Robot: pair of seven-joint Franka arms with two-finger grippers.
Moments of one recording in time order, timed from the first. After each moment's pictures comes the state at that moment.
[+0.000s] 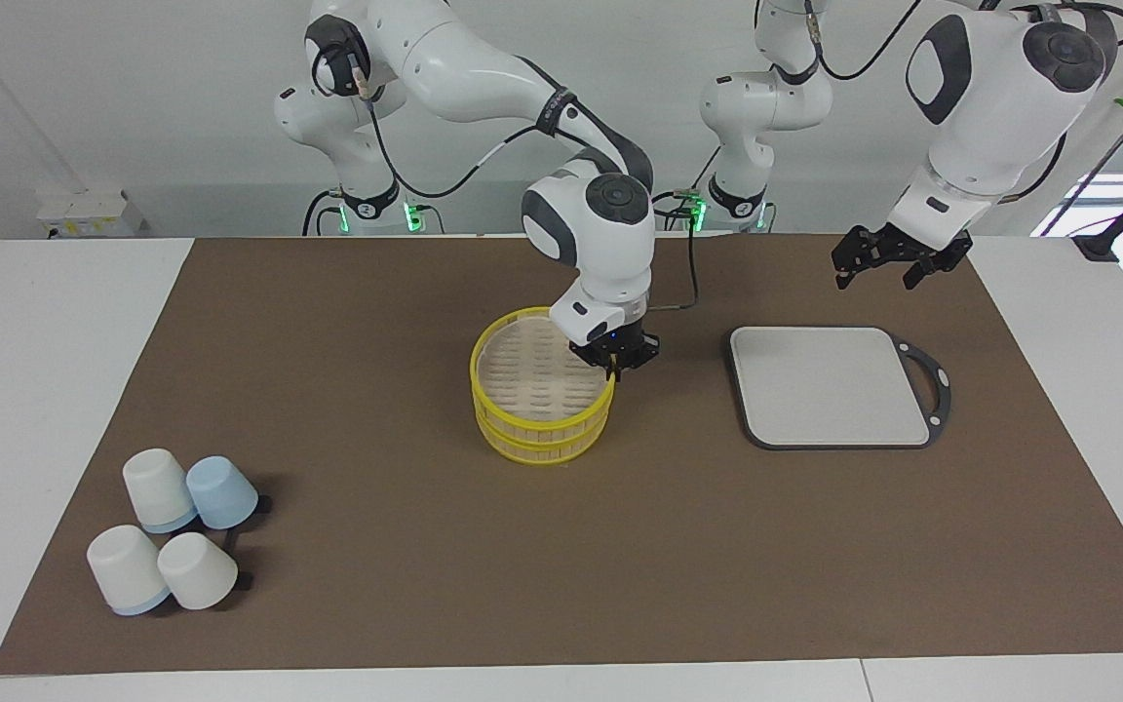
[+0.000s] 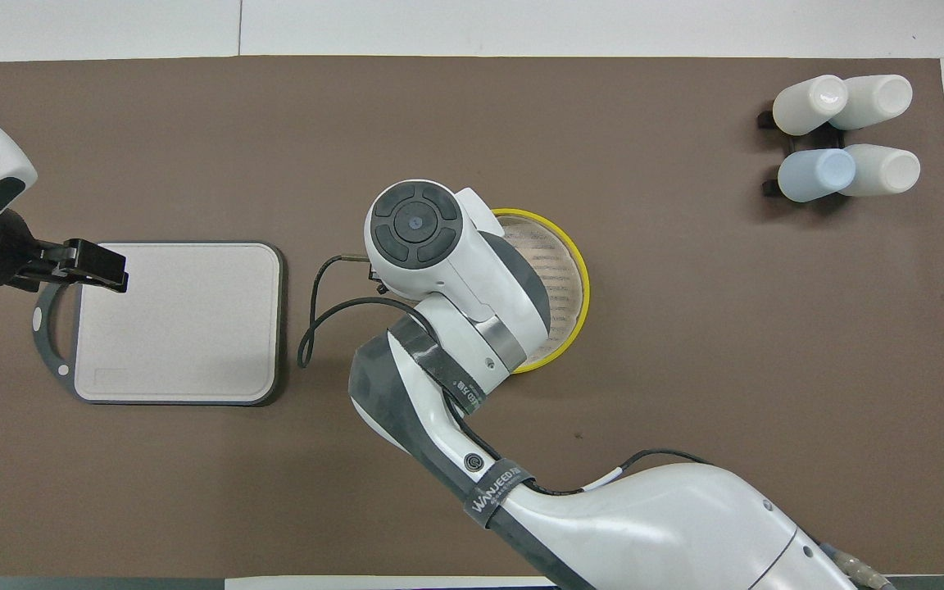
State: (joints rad) left arm -0.03 -0.01 -0.05 -1.71 0.00 1.60 0.02; right arm 0.63 0.57 0.07 -1.38 0.00 2.01 0.84
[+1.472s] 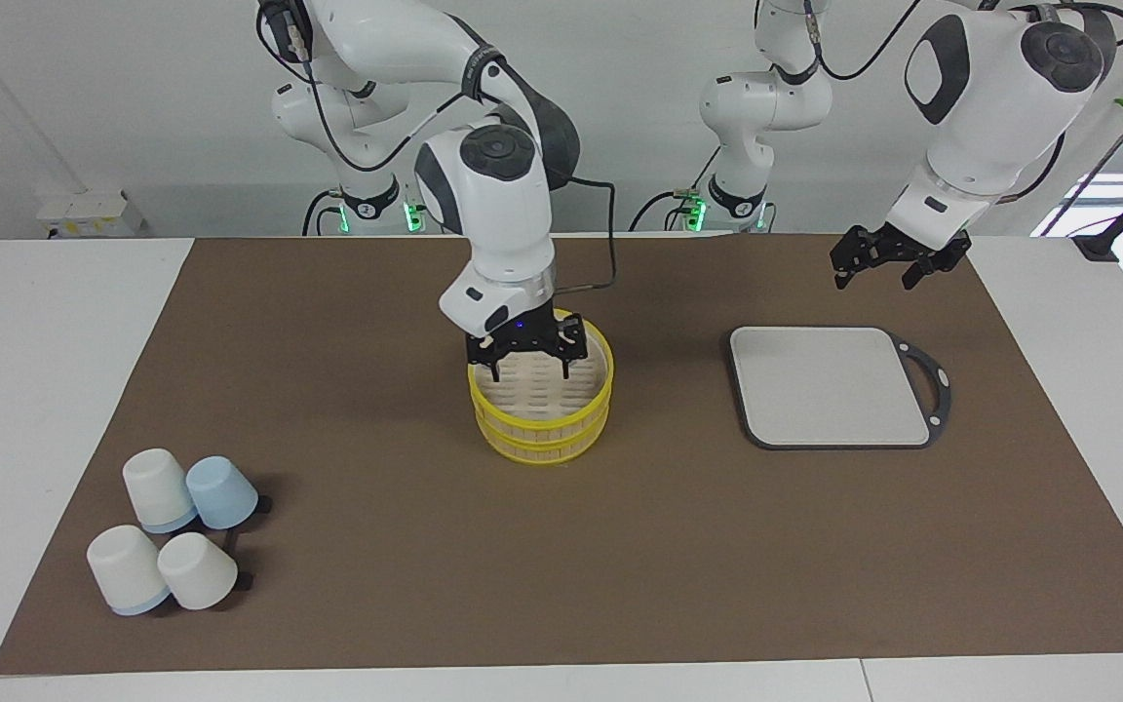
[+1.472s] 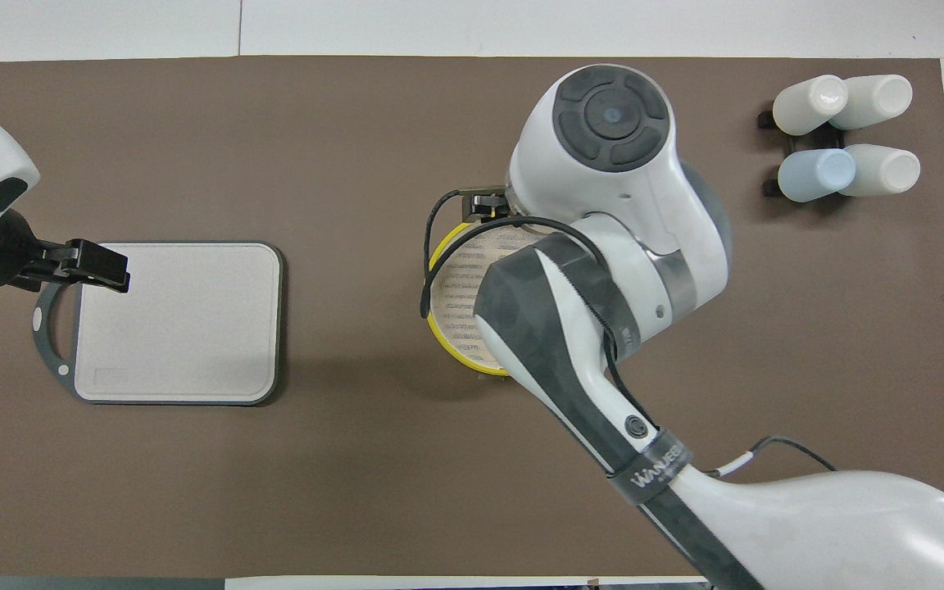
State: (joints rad) left arm -0.03 -0.01 -0.05 -1.71 0.00 1.60 0.02; right arm 0.41 0.38 0.05 -1.40 -0.01 1.88 0.44
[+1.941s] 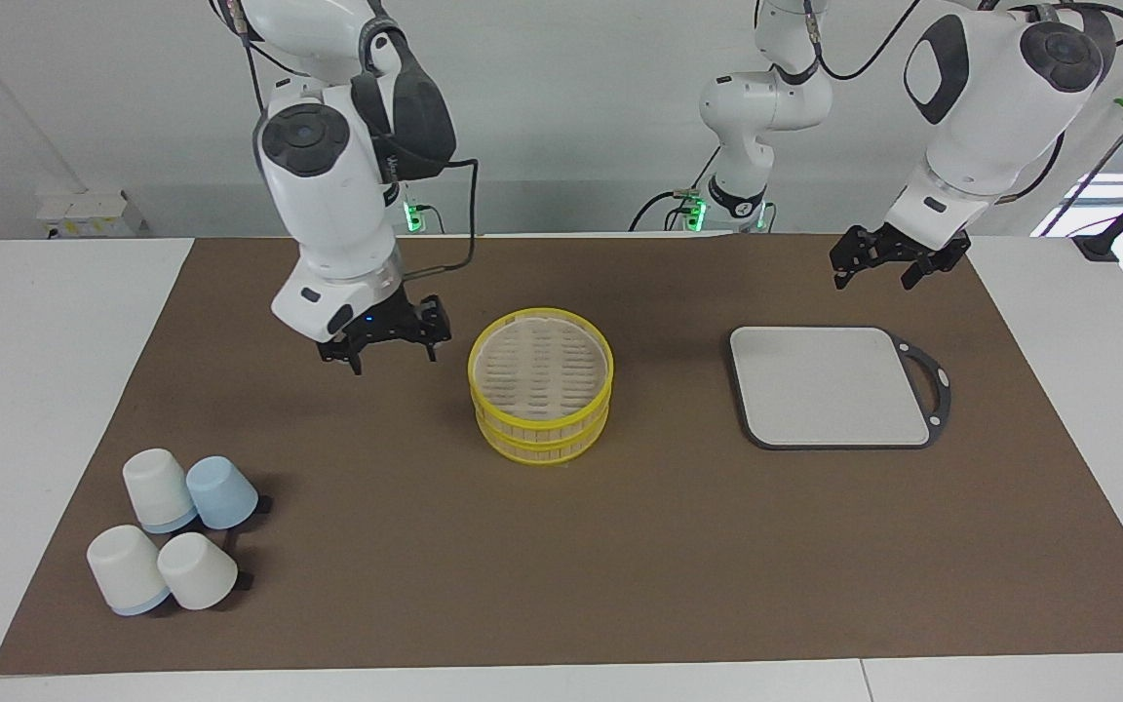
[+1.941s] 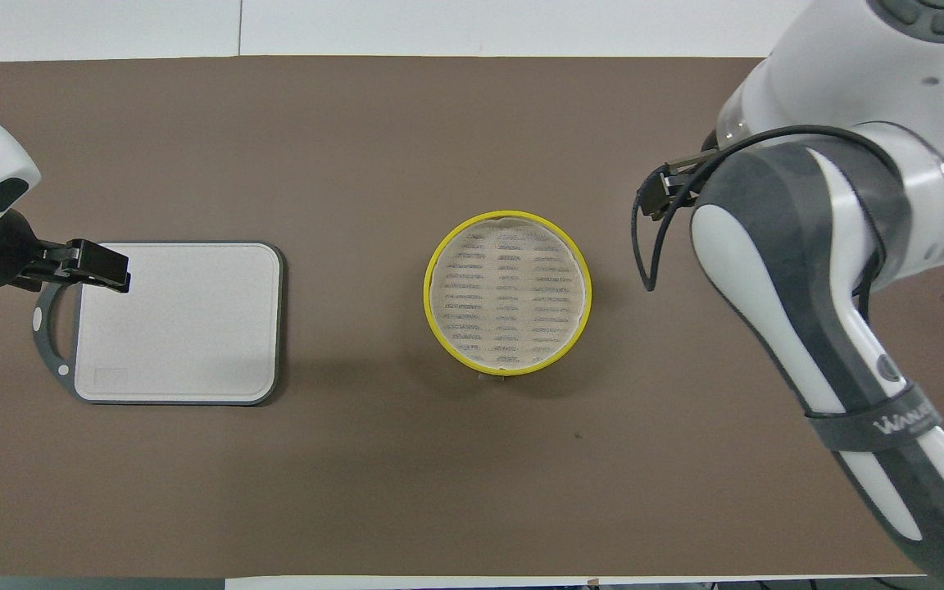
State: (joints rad) left arm -0.03 -0.01 -0.05 -1.71 0.00 1.60 0.02; right arm 0.18 0.29 0.05 -1.41 -0.01 1.64 0.03
